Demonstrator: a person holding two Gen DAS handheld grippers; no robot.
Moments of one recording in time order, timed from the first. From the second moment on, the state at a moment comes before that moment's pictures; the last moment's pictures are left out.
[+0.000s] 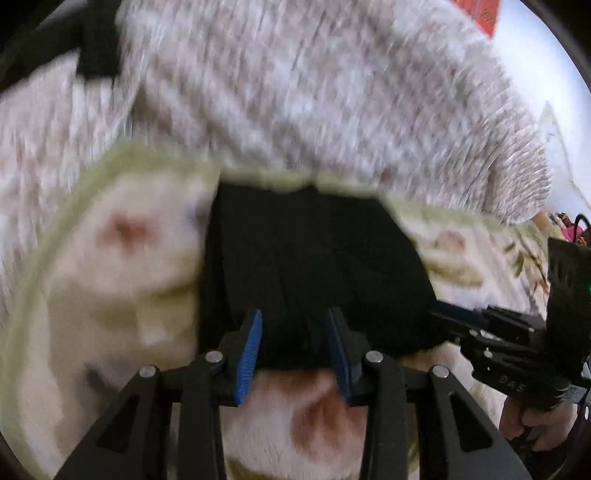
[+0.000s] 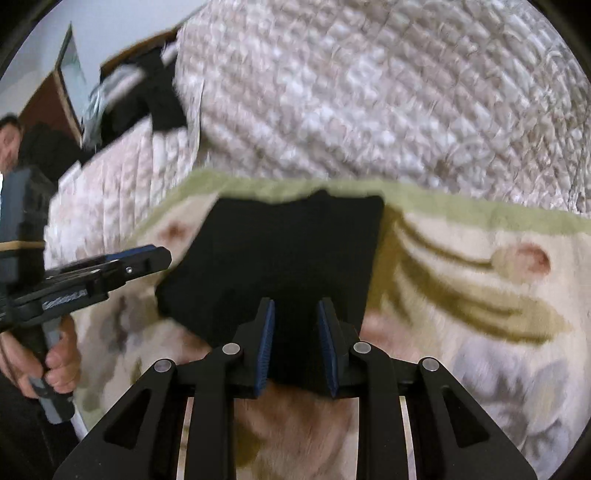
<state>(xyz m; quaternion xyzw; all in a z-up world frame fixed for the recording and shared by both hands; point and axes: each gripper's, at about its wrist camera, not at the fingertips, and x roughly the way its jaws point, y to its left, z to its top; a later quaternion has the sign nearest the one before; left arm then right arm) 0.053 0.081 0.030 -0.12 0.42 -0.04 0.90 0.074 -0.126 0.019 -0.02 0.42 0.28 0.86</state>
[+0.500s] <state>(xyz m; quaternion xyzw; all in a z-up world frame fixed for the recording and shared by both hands) 0.183 0.099 0.046 -0.07 0.41 -0.01 0.91 0.177 -0.104 0.046 -0.02 0.40 0.28 0.87</state>
